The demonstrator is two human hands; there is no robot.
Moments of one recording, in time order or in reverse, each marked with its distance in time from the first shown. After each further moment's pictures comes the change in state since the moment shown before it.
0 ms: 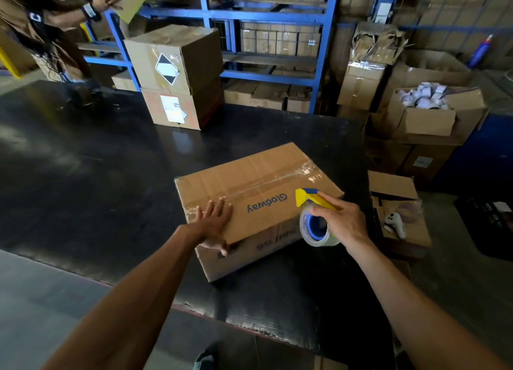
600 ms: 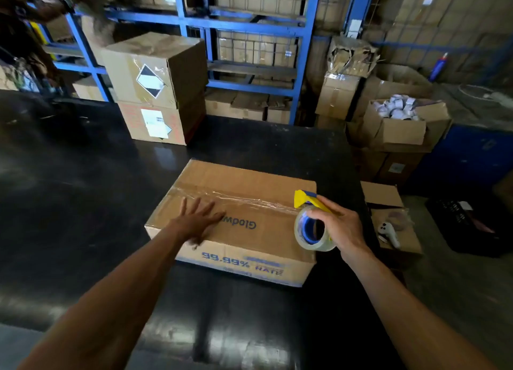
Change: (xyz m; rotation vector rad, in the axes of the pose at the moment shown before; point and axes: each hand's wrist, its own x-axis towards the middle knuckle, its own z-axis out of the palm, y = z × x) left_hand 0.064 -0.097 -0.061 0.275 -0.003 0.105; right_hand 0.028 -0.045 0.065 0.167 0.168 0.073
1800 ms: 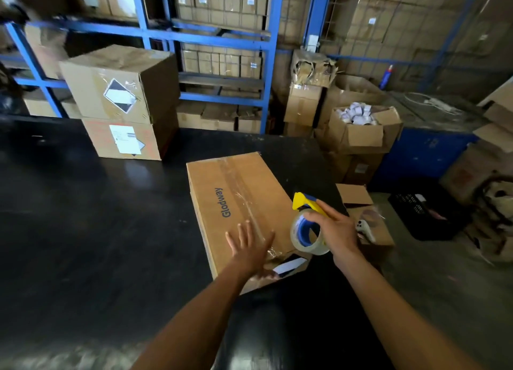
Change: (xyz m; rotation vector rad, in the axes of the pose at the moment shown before) left_hand 0.016 0.145 0.002 -0.259 0.108 0.192; right_hand -0.027 -0.016 0.006 0.113 0.136 0.037
